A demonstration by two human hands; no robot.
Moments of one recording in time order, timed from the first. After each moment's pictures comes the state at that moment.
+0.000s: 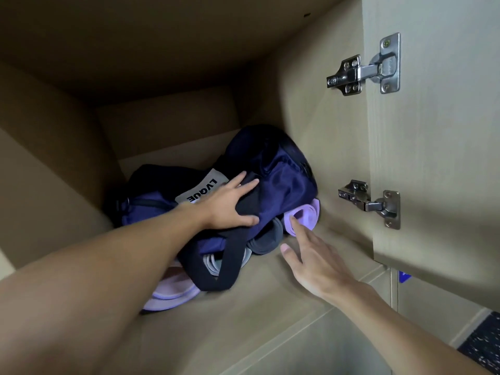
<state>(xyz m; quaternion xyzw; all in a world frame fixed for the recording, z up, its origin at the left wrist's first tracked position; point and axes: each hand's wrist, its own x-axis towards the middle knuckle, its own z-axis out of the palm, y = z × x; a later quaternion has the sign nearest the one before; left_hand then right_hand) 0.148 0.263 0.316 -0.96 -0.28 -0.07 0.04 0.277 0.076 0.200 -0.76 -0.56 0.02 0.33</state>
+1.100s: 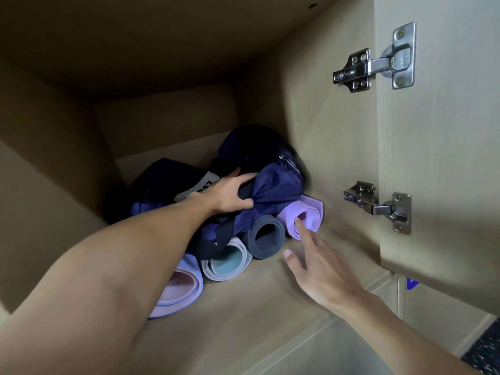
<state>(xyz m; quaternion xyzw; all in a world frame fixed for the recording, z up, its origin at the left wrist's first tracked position) 0.177 0.299 0.321 -0.95 -0.30 -0.12 -0.01 0.277 0.079 0.193 -0.76 -0.54 -0.03 0.36</state>
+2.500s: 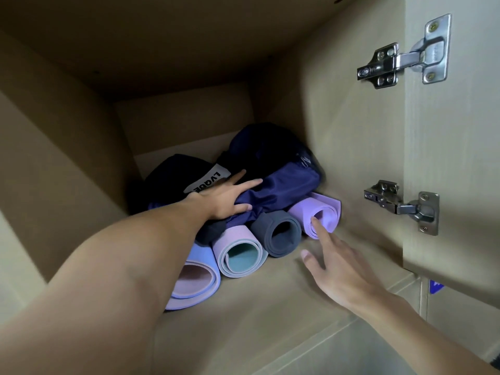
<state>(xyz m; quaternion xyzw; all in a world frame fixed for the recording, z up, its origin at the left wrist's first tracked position) 0.134 0.330 0.318 -0.95 -0.28 -0.03 0.11 0.276 0.080 0.193 -0.76 -0.54 -0.03 0.35</state>
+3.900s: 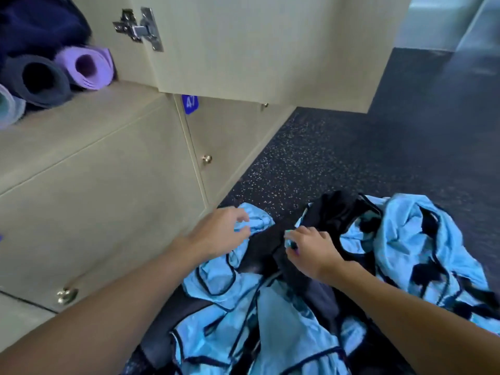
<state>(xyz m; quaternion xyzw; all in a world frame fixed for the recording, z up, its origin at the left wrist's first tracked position) 0.158 -0.119 0.027 -0.97 -0.06 0.01 -0.24 0.224 -0.341 -0.017 -0.94 -0.31 0.11 0.09</state>
